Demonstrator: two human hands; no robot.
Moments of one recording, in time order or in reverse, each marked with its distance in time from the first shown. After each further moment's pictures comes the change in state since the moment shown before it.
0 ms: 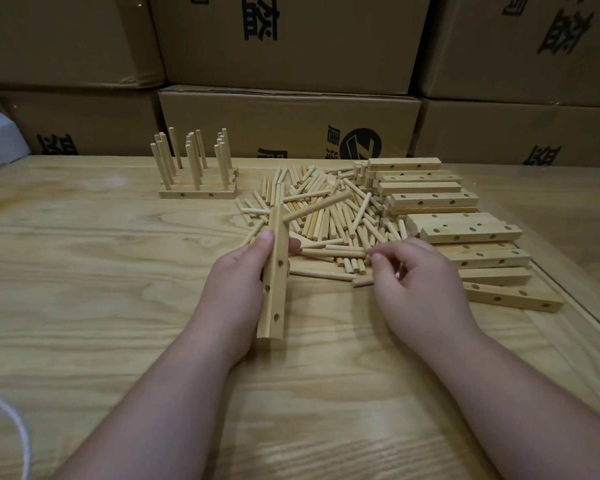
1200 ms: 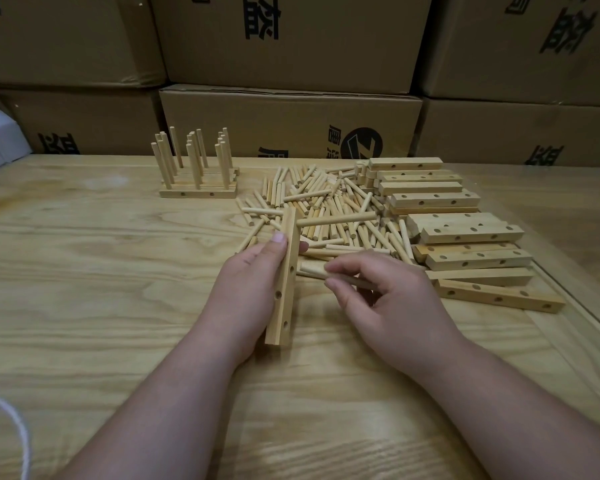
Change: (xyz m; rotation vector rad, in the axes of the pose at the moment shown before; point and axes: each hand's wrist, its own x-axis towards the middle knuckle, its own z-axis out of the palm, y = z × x) left_hand -0.006 0.003 0.009 0.154 0.020 0.079; right_hand -0.016 -0.018 0.002 0.198 -0.136 -0.358
